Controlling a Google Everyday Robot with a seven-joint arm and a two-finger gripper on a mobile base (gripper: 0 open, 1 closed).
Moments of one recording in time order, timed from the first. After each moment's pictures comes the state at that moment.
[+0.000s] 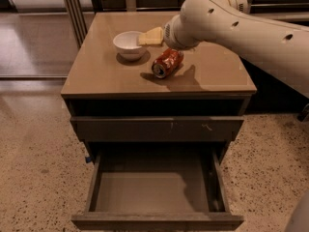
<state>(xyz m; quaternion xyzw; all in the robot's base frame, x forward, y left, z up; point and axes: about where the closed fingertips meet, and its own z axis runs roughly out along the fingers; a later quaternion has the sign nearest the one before) 0.741 -0.052 0.886 -0.05 0.90 0.15 0.40</state>
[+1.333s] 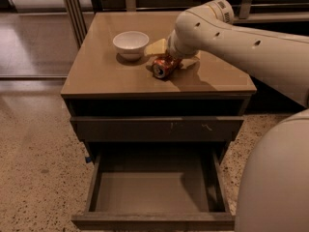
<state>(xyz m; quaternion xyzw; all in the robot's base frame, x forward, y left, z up) 0.773 -0.076 0.830 -0.02 0.92 0.09 0.37</state>
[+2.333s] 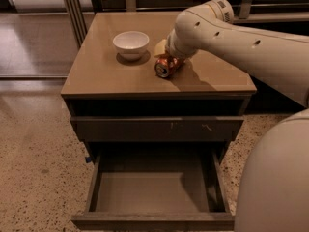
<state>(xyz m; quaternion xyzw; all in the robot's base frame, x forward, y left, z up) 0.773 -0.076 0.830 -0.02 0.93 0.09 0.37</state>
